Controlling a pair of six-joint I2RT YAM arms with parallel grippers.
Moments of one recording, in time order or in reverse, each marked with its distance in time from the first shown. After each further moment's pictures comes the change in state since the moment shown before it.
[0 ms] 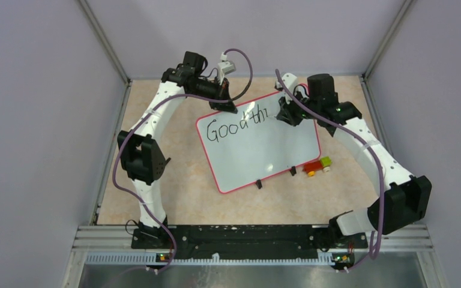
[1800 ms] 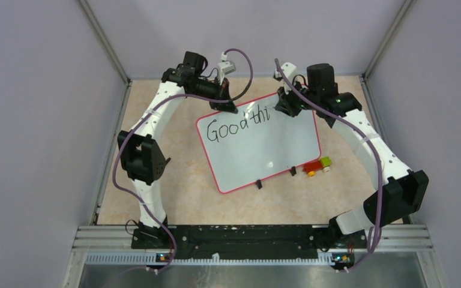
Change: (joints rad) left arm -0.001 0.000 0.000 0.000 0.011 0.000; right arm 0.003 0.059 0.129 -0.038 0.010 0.002
